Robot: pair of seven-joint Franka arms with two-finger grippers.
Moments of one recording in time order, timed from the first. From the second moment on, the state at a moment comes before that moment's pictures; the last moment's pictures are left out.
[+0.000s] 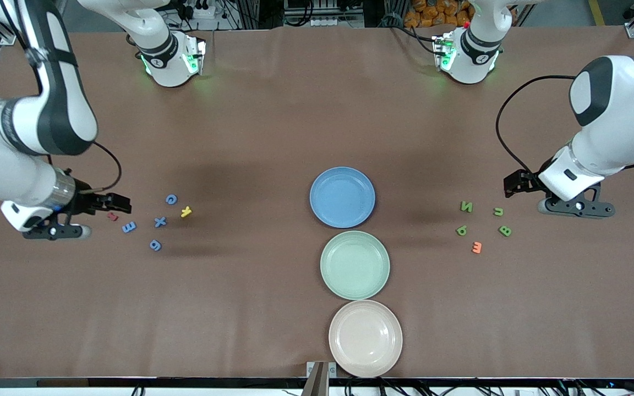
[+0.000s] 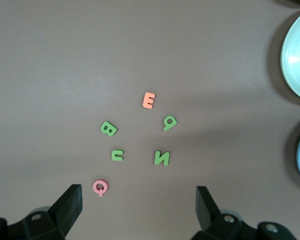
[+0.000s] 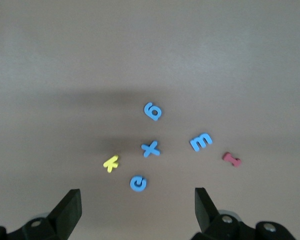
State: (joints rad) left arm 0.03 0.11 -0.14 -1.90 0.00 2.02 0.02; right arm 0.07 0.27 -0.06 -1.80 0.09 2.00 -0.03
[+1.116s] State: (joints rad) left arm 0.03 0.26 -0.19 -2.10 0.00 2.35 0.02; right arm 0.05 0.51 -0.04 -1.93 0.09 2.45 -0.03
